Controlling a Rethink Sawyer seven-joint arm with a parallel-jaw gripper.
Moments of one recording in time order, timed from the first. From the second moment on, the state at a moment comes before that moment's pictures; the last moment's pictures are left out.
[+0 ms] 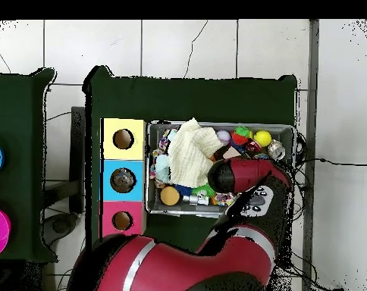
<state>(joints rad) -0.14 -0.21 -0.47 1.31 -0.32 0.28 1.71</state>
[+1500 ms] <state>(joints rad) -0.10 -0.14 -0.55 1.26 -0.32 0.25 1.71</state>
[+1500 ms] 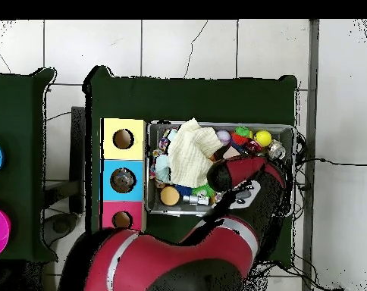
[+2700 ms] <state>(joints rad) -0.36 -0.57 -0.09 1.43 -0.16 0.72 1.71</state>
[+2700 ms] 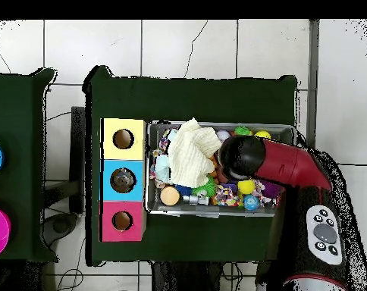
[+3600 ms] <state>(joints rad) -0.38 -0.60 0.06 1.51 0.10 0.93 1.71</state>
